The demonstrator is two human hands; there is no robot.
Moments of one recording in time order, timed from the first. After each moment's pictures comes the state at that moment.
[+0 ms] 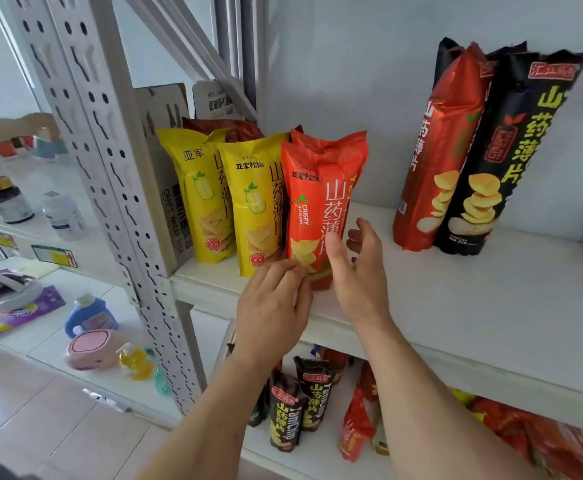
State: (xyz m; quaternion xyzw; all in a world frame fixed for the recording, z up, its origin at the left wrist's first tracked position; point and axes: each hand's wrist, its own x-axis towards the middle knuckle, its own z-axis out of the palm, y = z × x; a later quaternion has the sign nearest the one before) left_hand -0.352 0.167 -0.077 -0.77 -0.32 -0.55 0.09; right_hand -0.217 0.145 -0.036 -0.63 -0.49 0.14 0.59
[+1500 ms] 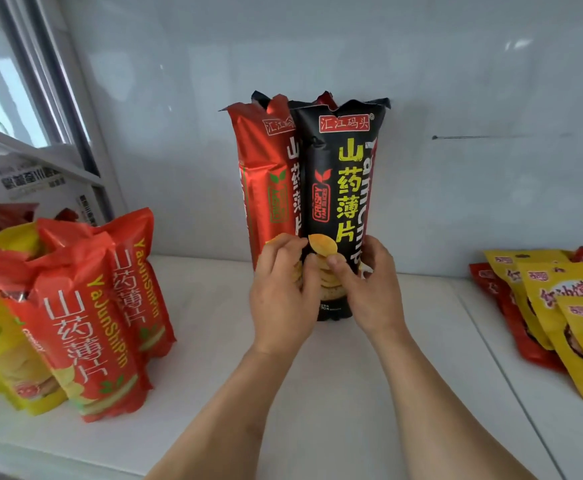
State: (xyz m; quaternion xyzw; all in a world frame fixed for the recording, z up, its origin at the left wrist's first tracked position) left_hand -0.059 0.191 0.004 -0.70 -0.30 -0.63 -0.13; right_hand 0.066 0.153 0.001 -0.61 -0.45 0.10 0.64
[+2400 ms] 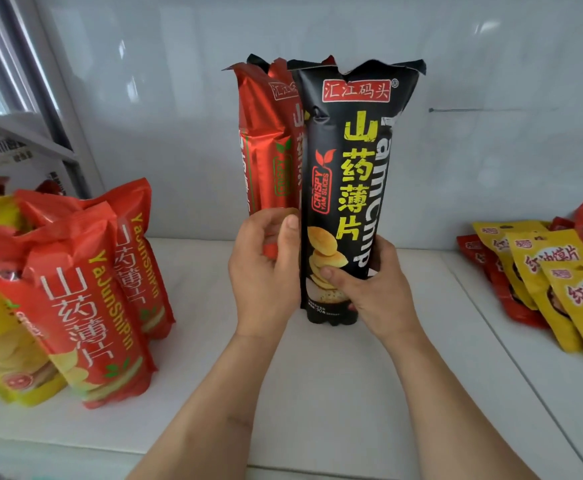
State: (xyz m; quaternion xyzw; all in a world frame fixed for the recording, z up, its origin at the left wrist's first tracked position) left_hand -0.093 0.179 0.020 -0.63 -0.24 -0.67 -0.31; right_hand 0.035 0.112 -0.008 -0.62 -0.42 0.14 0.65
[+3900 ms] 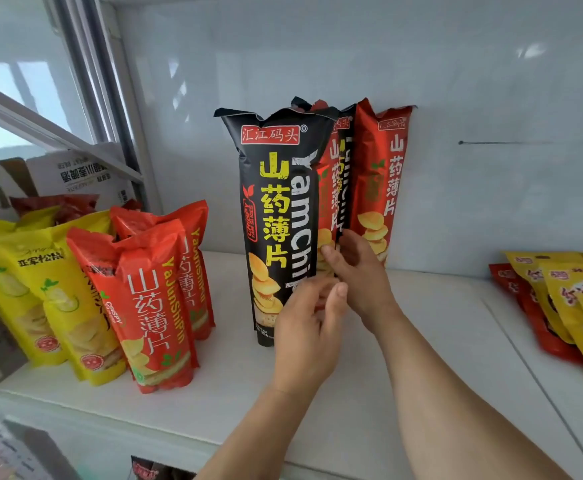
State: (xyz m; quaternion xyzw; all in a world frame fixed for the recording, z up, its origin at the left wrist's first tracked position) left_hand -0.107 0.149 -0.018 -0.70 -0.25 -0.62 -0.27; right_hand 0.020 0.171 0.011 -0.59 -0.48 0.21 0.61
